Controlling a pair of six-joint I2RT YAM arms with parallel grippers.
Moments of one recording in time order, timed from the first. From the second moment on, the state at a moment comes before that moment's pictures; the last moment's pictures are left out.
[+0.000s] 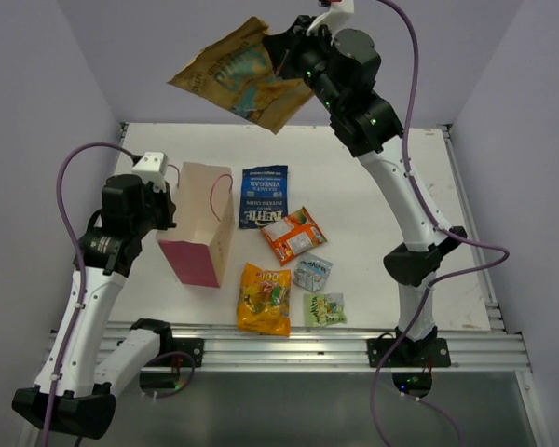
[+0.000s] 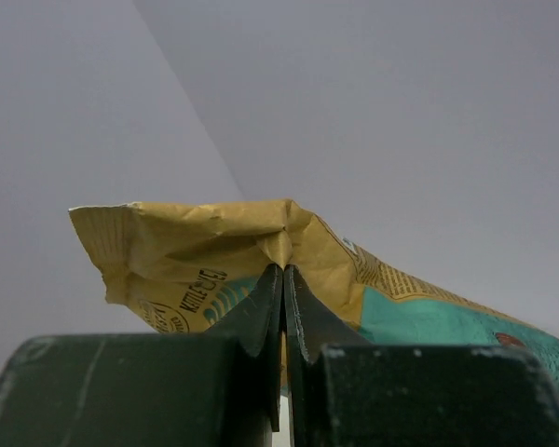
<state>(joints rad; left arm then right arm) -0.14 0.88 1.06 -0.72 0.02 -0.08 0.66 1.99 2.59 -0.42 0.11 0.35</state>
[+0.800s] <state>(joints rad) -0.14 0.90 1.05 -0.68 0.04 -0.08 0.73 1.86 2.18 -0.13 -0.15 0.72</state>
